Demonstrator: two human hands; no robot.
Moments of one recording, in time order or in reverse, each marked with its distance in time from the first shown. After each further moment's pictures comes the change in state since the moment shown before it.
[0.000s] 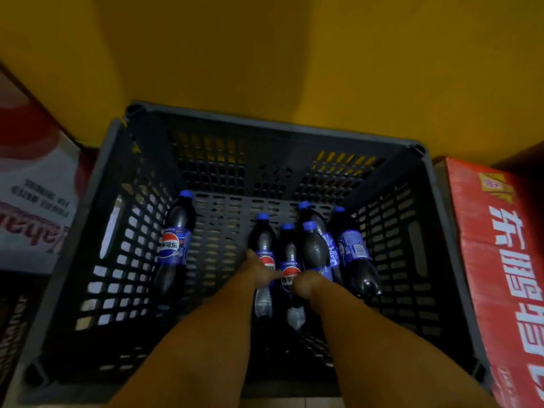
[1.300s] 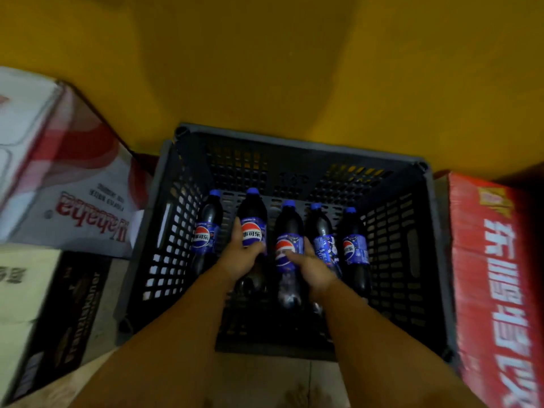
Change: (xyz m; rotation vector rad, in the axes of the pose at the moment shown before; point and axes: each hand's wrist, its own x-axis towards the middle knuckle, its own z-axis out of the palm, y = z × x) left_hand -0.098 0.016 -0.088 -0.366 0.053 0.102; right_hand -0.046 -0.022 0.006 0.740 -0.127 -0.222
